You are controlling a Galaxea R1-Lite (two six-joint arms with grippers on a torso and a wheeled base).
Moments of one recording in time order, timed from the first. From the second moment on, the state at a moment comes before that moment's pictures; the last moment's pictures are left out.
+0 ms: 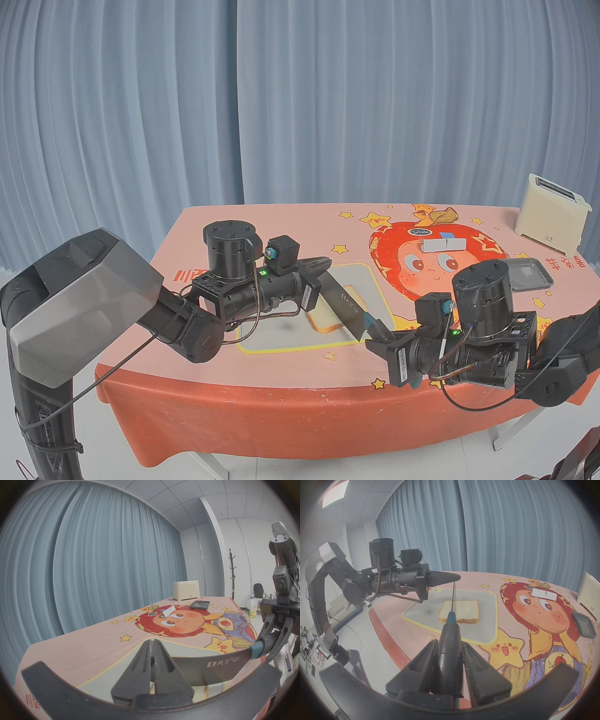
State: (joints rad) left arm -0.53 2.24 -1.16 -0.94 -0.30 0.16; right arm 0.73 1.76 -0.67 -0.52 -0.10 0.20
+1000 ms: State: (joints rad) left arm -0.53 2.30 -1.20 -0.95 -0.30 0.16; right arm 0.73 1.76 -0.67 -0.52 -0.10 0.20
